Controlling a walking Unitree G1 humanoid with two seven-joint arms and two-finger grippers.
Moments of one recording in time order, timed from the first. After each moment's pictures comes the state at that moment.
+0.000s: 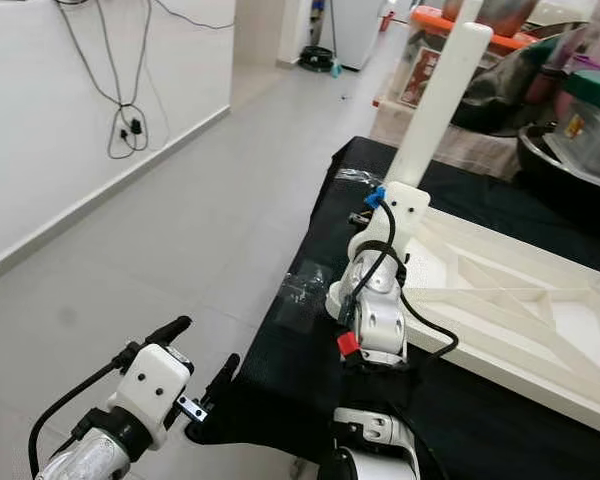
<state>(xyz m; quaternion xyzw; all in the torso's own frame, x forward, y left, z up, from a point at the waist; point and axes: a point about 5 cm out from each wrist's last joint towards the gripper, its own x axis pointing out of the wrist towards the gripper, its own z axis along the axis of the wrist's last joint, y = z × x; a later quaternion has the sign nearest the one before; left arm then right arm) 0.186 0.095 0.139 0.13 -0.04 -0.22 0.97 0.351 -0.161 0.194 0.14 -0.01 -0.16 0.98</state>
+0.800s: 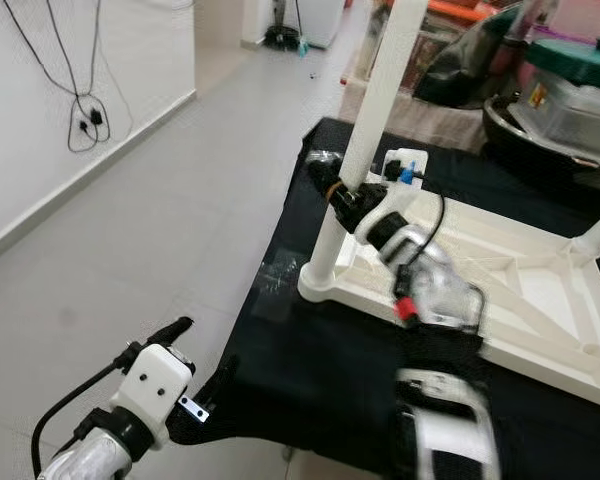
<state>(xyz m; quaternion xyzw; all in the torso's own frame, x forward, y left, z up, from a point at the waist) 0.187 0.096 0.138 0.14 -0.04 -0.22 0.96 0.339 -0.161 0.234 0.13 -0.03 0.50 0.86</state>
